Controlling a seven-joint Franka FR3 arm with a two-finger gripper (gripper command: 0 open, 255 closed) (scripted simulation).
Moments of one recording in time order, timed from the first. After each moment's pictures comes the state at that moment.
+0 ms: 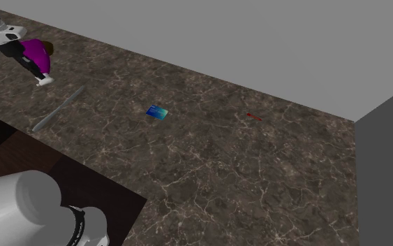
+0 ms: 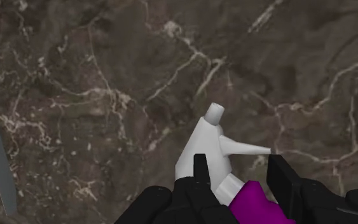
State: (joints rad) arm 0.82 0.94 0.17 -1.11 -0.19 1.89 1.20
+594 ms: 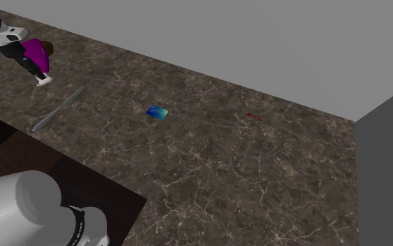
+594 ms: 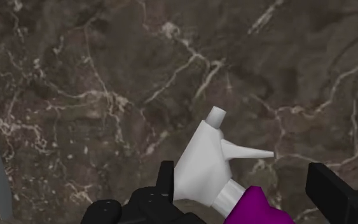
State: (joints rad) arm 0.82 0.94 0.17 -1.11 -0.19 1.90 1.20
